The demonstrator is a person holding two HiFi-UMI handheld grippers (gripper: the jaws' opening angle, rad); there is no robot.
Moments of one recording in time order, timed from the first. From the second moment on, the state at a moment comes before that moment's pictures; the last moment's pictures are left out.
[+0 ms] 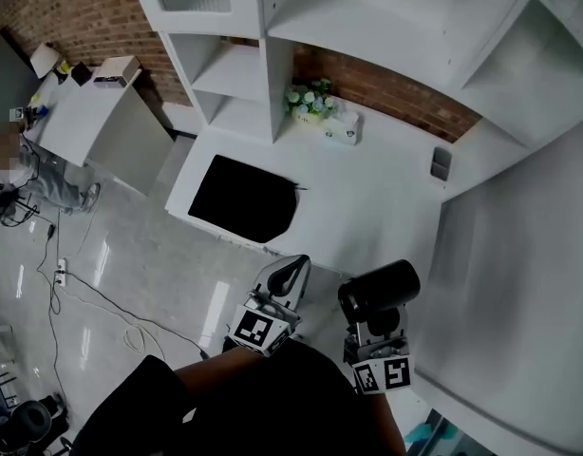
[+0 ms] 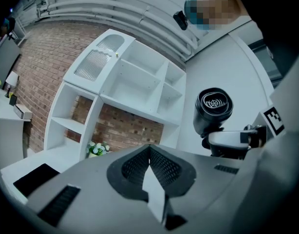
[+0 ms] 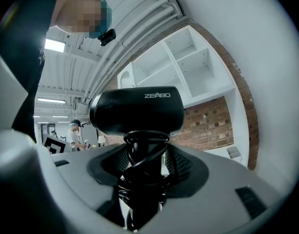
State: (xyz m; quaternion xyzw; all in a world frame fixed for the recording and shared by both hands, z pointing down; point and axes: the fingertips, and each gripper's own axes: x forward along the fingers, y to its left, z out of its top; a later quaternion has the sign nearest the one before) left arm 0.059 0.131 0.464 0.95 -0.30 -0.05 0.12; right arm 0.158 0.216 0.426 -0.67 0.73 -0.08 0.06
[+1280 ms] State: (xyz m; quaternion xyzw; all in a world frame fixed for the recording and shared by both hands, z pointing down) left arm 0.017 -0.015 0.644 0.94 -0.24 0.23 0.08; right arm 0.118 0.054 0.469 -0.69 0.71 -0.13 0.02
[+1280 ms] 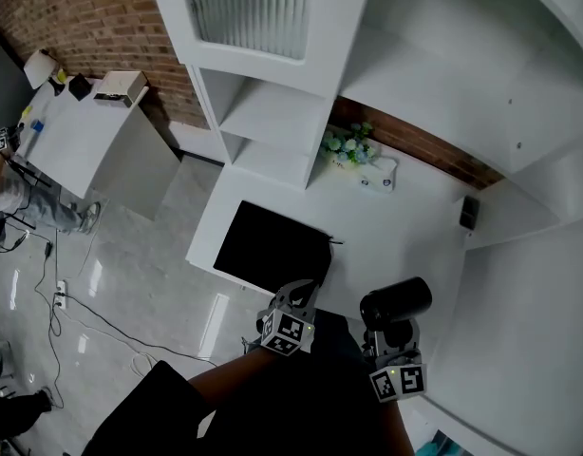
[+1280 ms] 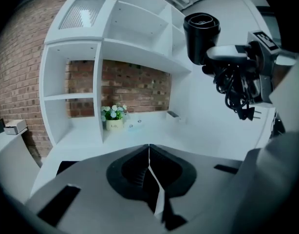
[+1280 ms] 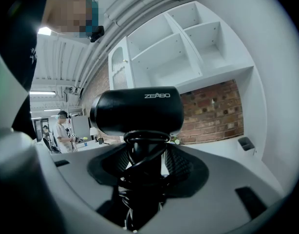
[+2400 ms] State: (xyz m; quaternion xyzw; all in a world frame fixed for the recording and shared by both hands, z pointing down) left arm 0.058 -0.021 0.823 0.86 -0.18 0.43 0.21; right arm 0.172 0.019 0.491 -0.72 0.69 -0.13 0.03
